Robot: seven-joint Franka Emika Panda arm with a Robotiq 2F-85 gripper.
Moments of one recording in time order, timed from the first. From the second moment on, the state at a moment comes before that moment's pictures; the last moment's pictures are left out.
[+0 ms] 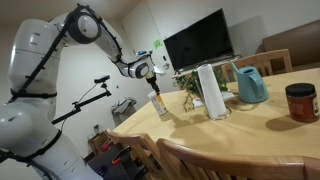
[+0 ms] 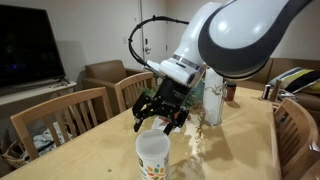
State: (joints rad) arm -0.09 0.61 0.58 -1.95 0.12 2.83 -2.59
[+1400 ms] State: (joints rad) arm -0.23 0.60 0.74 -2.01 0.03 2.87 -2.60
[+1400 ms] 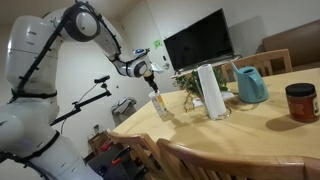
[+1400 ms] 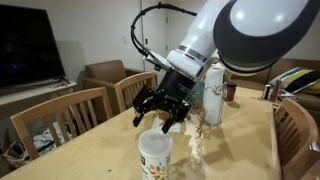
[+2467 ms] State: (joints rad) arm -0.38 0.63 0.83 -2.12 -0.03 2.94 -2.60
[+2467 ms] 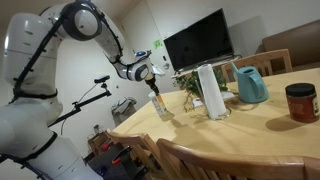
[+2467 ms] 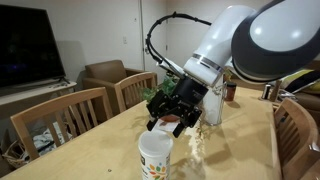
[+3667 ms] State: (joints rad) arm -0.38 0.73 0.84 -2.05 -0.11 2.94 -2.60
